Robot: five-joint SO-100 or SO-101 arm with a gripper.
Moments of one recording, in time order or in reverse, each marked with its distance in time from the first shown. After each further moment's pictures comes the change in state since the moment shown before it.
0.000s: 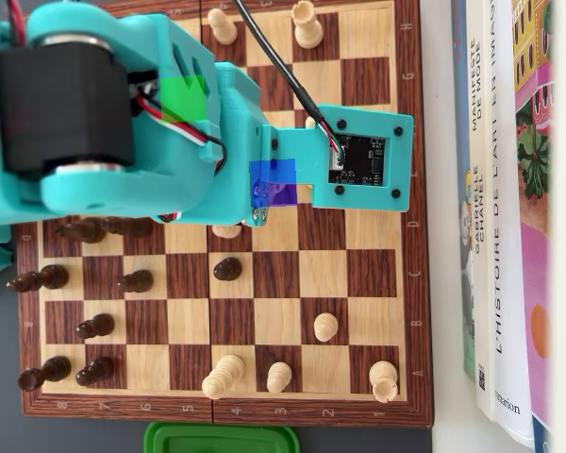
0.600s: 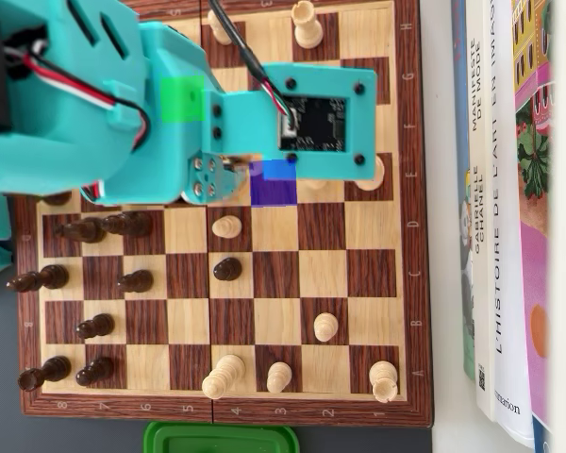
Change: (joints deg) arm -3.2 11.7 8.1 0.0 0.0
